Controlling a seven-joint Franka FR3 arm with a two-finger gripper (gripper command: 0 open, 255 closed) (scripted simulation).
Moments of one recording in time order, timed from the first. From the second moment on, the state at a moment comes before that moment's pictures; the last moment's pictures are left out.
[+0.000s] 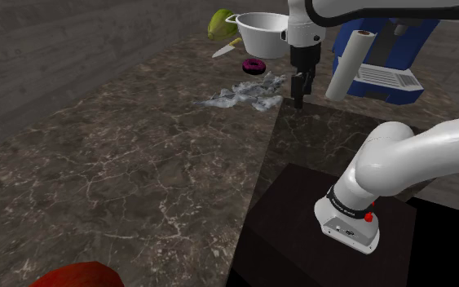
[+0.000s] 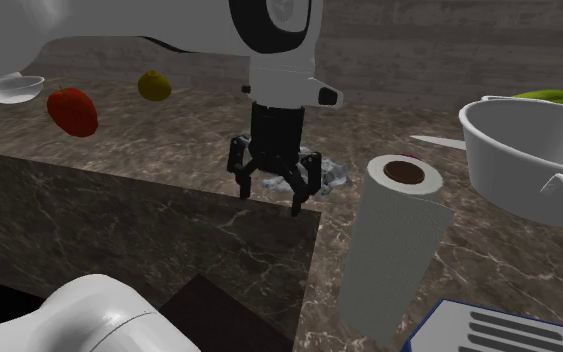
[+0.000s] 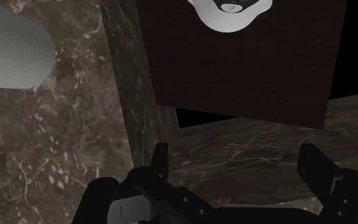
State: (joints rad) arm 0.00 -0.74 0.01 -2.42 -0.05 1.43 -0.14
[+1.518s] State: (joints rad) arm 0.04 -0.54 0.10 -2.28 0.28 1.72 0.12
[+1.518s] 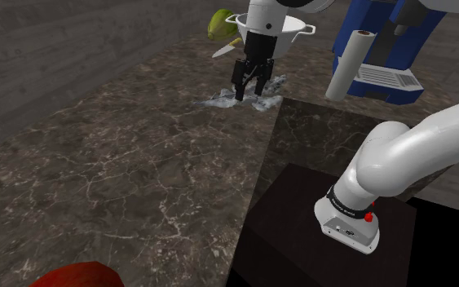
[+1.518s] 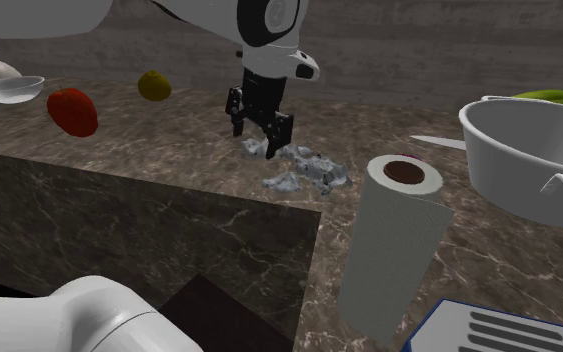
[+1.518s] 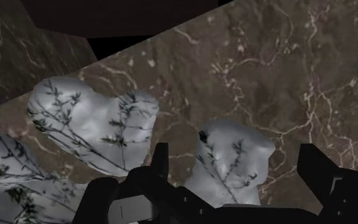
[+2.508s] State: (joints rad) arm 0.04 -0.54 0.09 -2.25 0.28 1.69 0.13
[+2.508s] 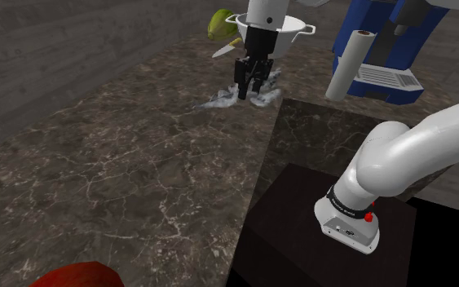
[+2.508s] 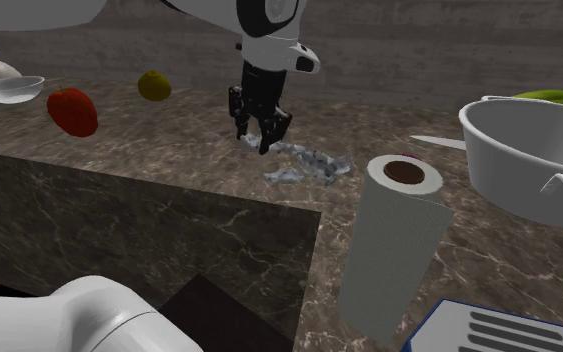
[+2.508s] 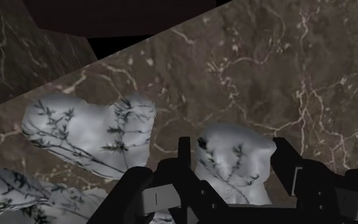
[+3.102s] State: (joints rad) arm 0.04 -0.52 0.08 -2.12 0.27 1.57 0.15
